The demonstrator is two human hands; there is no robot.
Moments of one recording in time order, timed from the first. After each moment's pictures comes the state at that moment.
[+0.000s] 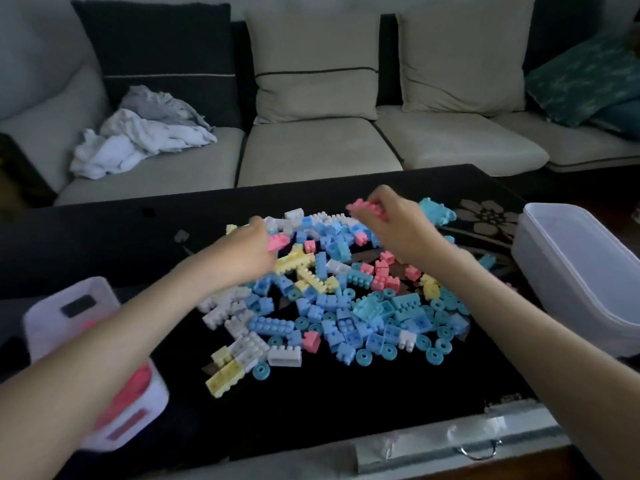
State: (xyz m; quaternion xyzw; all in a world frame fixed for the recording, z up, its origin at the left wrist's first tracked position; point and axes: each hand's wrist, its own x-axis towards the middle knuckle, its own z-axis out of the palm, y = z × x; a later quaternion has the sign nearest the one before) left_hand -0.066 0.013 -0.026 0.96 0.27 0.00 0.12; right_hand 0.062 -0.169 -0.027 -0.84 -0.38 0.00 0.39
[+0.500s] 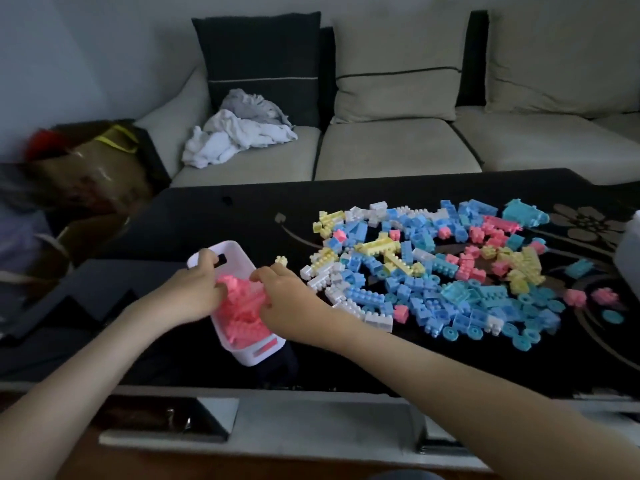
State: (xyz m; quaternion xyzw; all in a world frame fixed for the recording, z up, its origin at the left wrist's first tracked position) left_hand -0.278 0.097 -0.041 0.86 0.48 -0.03 0.17; right_hand -0.165 -0.035 -0.063 -0.71 -0.61 0.17 0.32
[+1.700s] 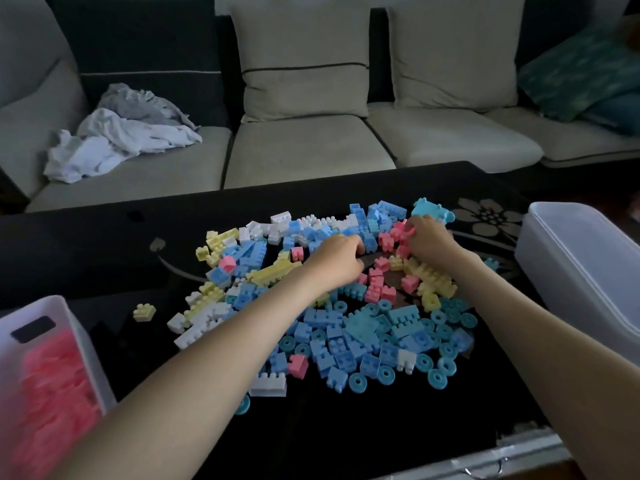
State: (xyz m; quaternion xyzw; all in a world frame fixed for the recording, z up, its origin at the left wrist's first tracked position) left_hand 0.047 -0.048 -0.086 0.97 0.10 -0.01 0.22; right_hand 0.189 -0.179 -0.114 -0.96 -0.22 0.04 0.19
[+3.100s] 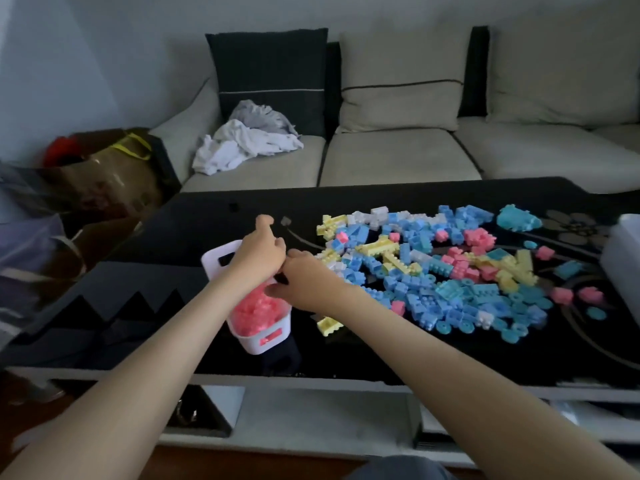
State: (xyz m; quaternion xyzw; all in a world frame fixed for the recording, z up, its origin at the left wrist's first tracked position) left_hand -0.214 0.050 -0.016 0.86 0.42 0.15 0.26; right_hand -0.153 -0.036 -0.043 -0.76 -0.61 0.10 0.19
